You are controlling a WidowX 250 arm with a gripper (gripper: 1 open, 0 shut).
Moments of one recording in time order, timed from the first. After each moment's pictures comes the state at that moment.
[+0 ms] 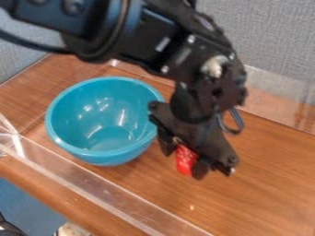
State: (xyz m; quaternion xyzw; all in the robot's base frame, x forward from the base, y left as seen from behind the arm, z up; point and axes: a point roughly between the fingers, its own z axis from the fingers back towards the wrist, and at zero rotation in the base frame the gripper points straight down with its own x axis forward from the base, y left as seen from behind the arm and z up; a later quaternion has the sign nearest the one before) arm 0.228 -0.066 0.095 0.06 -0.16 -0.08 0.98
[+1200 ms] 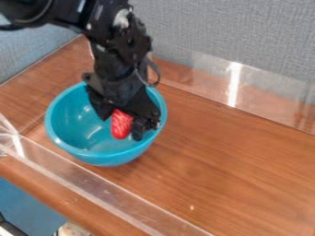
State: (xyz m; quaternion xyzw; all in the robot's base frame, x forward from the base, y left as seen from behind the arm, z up) arm 0.248 0.025 0.091 0.07 -0.16 -0.05 0.98
